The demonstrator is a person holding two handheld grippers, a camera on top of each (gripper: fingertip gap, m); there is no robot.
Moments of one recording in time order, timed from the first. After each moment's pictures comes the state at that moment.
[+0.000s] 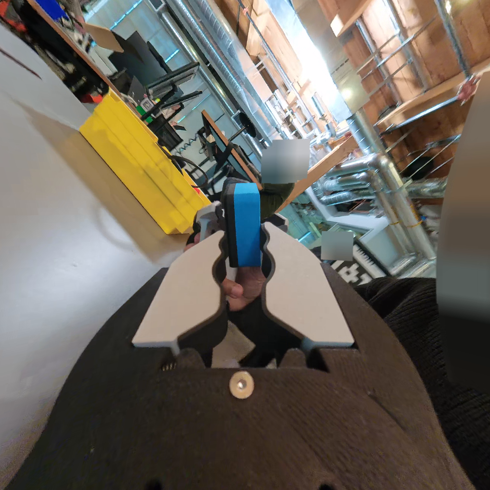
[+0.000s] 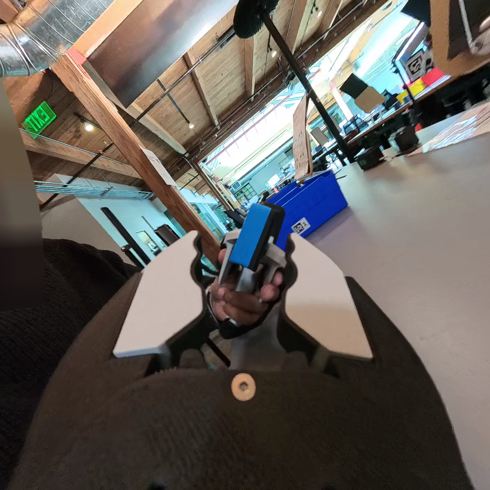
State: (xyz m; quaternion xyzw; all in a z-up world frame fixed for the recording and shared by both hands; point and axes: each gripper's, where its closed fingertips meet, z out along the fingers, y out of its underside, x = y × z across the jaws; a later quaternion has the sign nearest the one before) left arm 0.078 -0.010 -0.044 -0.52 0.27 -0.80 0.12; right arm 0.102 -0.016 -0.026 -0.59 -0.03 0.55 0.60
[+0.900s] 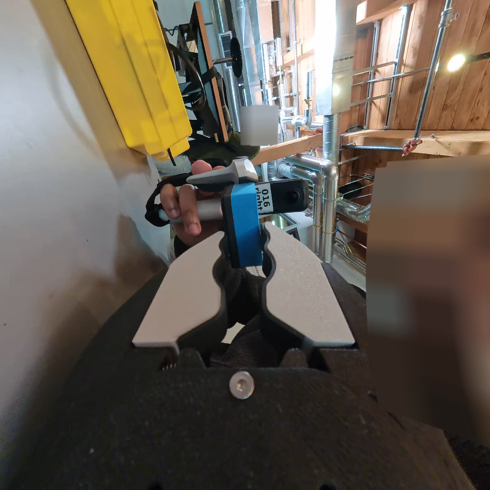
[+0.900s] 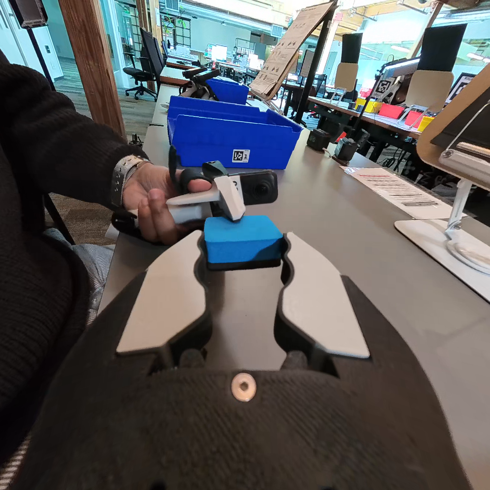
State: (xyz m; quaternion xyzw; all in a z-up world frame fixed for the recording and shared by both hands) left arm 0.084 -0.031 -0.073 -0.55 0.21 -0.80 -0.14; right arm 0.085 -0.020 -0.066 -0.68 -0.33 0.19 0.63
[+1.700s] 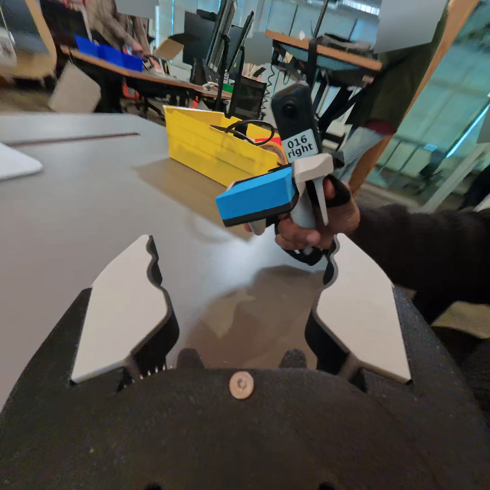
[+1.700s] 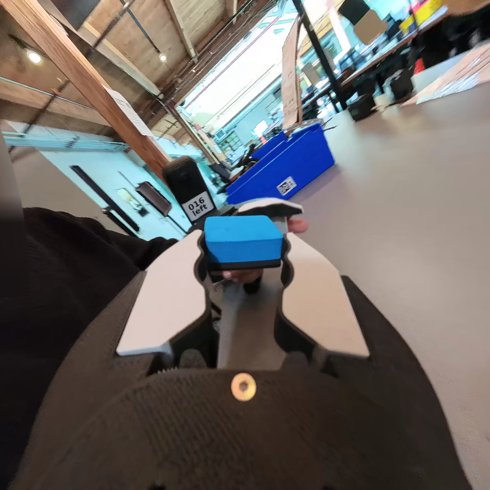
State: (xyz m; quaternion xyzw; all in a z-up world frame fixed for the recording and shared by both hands) left arm 0.097 -0.019 -0.071 -0.53 0.50 -0.57 0.37; right arm 0.110 -0.019 -0.047 -0.66 -0.07 0.52 0.54
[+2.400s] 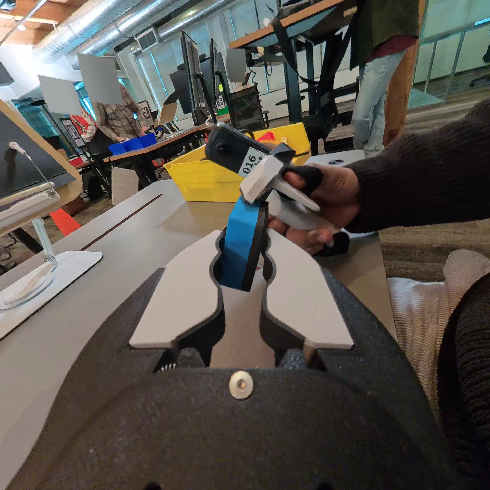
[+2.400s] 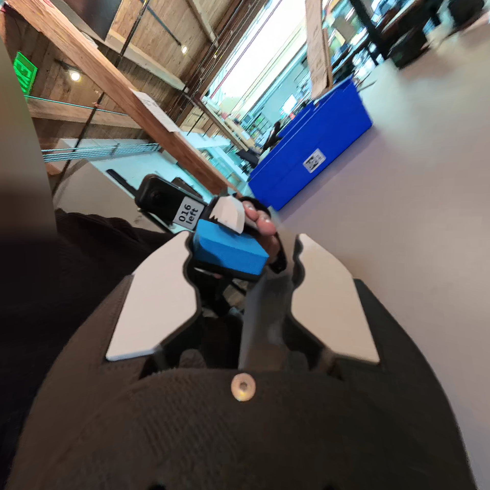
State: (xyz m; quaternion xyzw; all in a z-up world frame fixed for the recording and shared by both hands) left arm 0.087 -0.044 -0.061 -0.39 0.61 -0.47 0.51; right arm 0.085 -0.022 -0.060 -0.65 -0.06 0.59 0.47
